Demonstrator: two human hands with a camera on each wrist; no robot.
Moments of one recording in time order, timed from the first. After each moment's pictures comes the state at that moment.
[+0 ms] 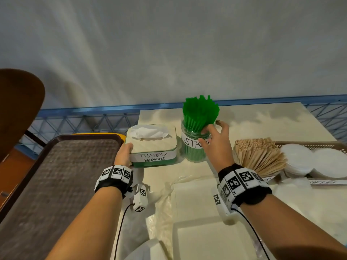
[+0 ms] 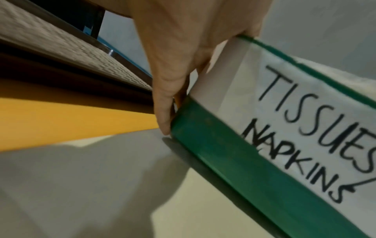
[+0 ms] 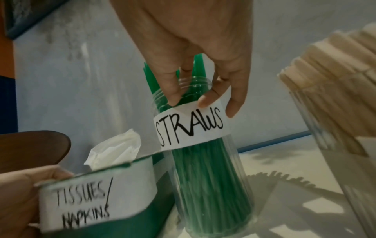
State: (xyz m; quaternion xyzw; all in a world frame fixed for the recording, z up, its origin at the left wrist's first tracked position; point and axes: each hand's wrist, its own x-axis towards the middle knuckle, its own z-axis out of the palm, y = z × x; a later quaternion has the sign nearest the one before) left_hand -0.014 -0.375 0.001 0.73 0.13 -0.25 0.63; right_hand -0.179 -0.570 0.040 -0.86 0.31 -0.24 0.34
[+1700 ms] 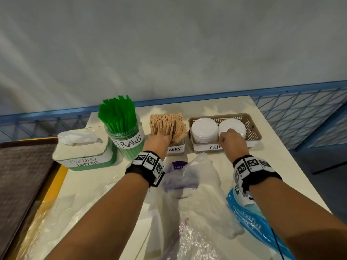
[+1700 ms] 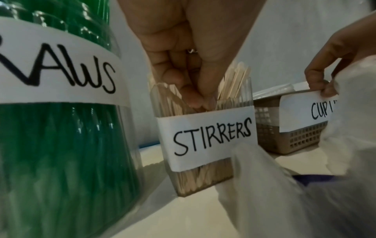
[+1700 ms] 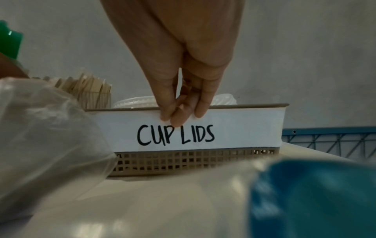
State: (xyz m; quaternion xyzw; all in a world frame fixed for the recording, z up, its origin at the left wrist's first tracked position) left_hand -0.191 -0.619 0.036 0.89 -0.45 -0.06 -0.04; right_hand -0.334 -0.799 0.002 -0.92 0.36 -0.06 0.15
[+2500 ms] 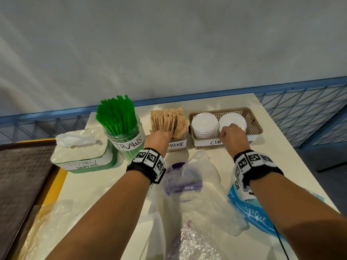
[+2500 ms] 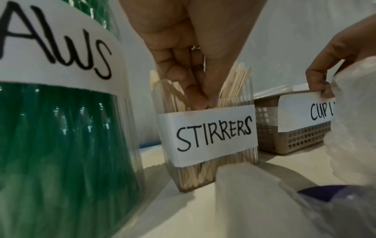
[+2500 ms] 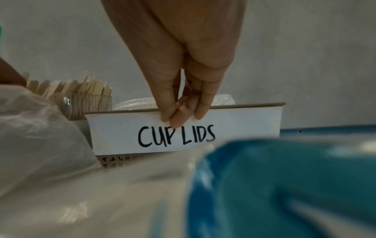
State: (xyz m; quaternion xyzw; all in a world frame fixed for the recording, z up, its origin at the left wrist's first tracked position) left_hand -0.168 -0.630 0.020 0.89 -0.45 -0.04 0.00; right_hand -0.314 -0.810 -0.002 -0.91 0.37 -0.09 0.17
